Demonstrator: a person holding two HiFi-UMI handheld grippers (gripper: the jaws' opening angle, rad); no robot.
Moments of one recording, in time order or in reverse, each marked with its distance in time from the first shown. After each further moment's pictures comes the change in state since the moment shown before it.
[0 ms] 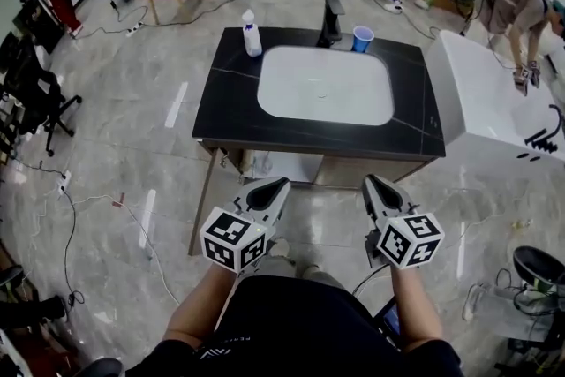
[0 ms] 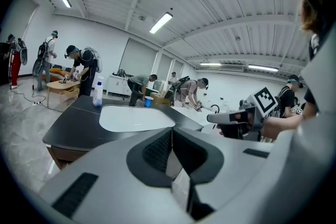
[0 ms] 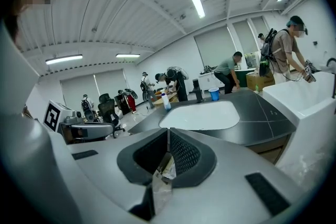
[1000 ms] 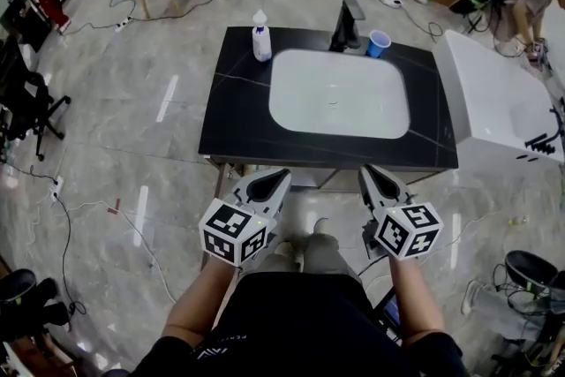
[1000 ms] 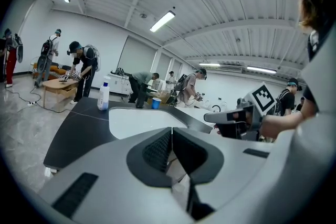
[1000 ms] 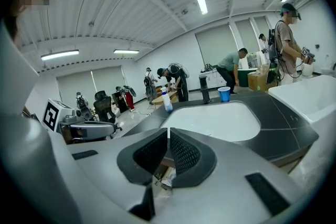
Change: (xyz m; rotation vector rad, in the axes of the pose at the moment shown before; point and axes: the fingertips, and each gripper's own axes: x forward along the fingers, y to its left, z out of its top) left arm 0.017 0.091 0.020 -0.002 0.004 -0.040; right arm 0.097 0.022 0.022 -0.017 0.024 -0.022
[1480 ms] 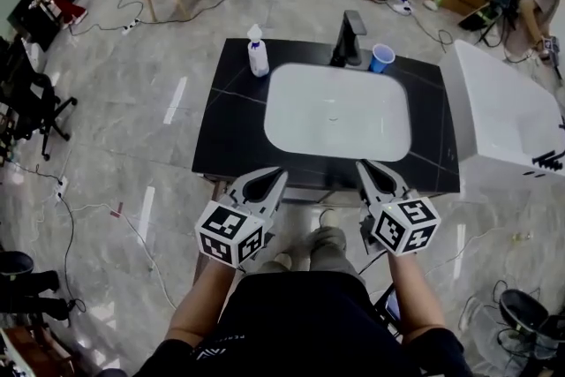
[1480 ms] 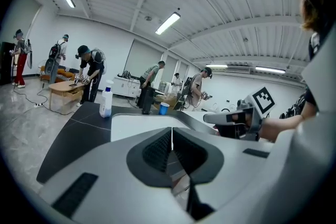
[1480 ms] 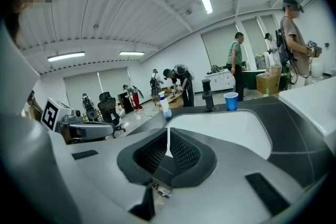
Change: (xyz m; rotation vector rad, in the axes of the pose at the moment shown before) left arm 0.046 0.028 0.029 -0.017 -0.029 0.079; right arm 0.050 -0.037 0.038 -0.034 -0.013 0.076
